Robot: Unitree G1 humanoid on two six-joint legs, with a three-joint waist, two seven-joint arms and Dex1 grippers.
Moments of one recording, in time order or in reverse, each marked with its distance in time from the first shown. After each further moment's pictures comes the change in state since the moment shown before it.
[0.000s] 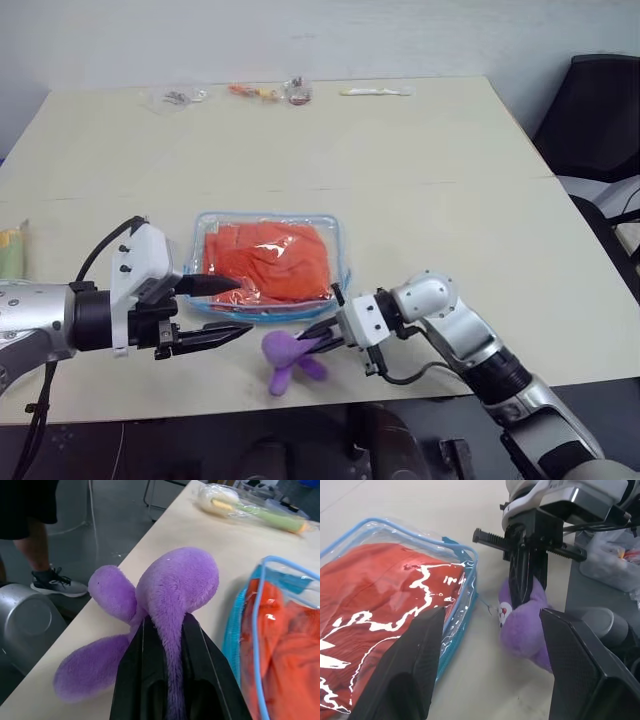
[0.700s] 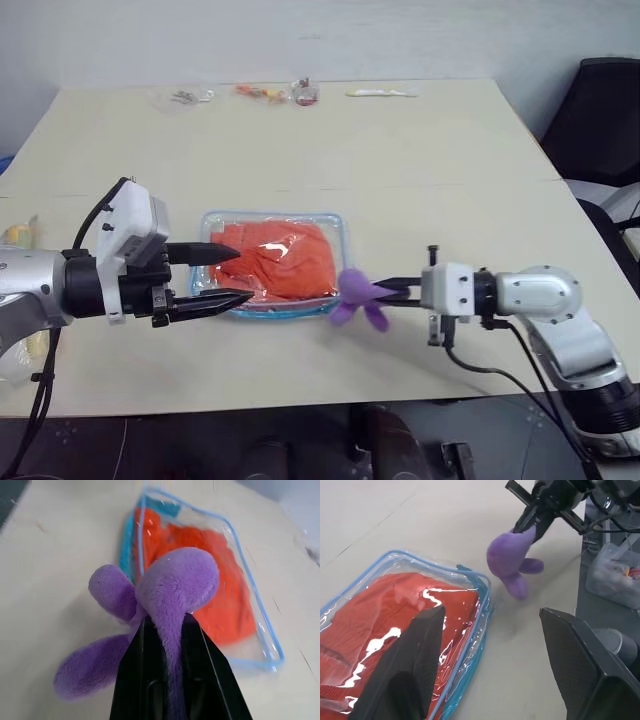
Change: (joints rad) left arm -0.183 0.017 -0.104 0.108 -0.035 -0.003 0.000; right arm 0.206 -0.302 -0.304 -0.385 0.055 0.152 -0.200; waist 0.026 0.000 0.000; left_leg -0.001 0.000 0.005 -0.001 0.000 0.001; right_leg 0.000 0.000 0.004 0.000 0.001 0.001
